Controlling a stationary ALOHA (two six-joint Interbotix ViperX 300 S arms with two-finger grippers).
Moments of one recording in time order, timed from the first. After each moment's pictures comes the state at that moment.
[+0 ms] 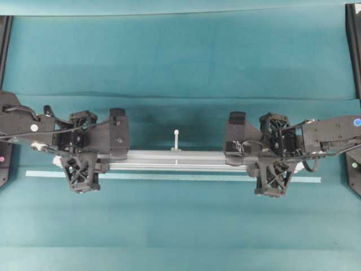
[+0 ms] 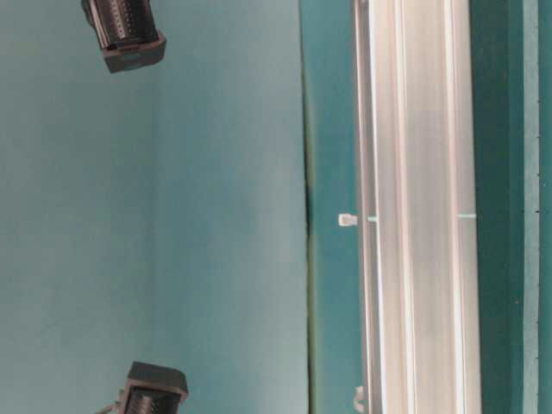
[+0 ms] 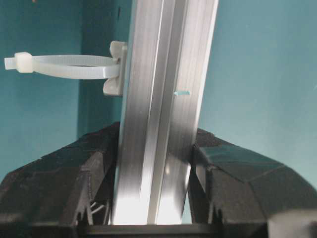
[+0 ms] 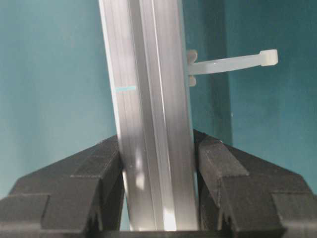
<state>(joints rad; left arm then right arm) 0.01 -0.14 0.81 0.03 0.59 -0.16 0.04 -0.13 0.77 -0.05 0.63 0.19</state>
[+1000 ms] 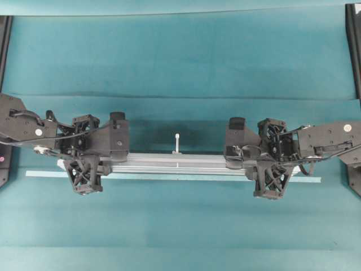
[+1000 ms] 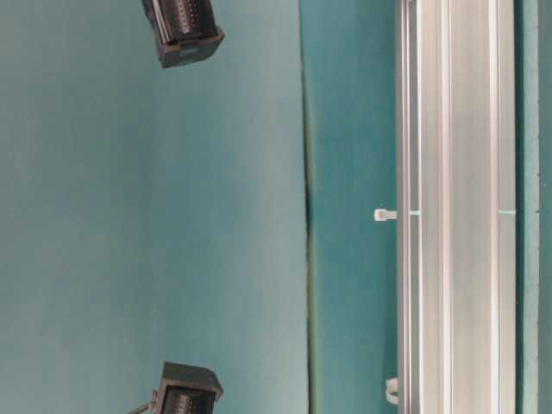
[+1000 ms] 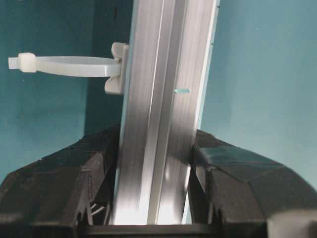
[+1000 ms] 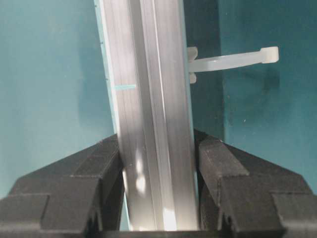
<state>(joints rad) 0.01 -0.09 0.85 0.03 0.45 -0.16 0.04 -0.07 0.82 -0.05 0.54 0.19</state>
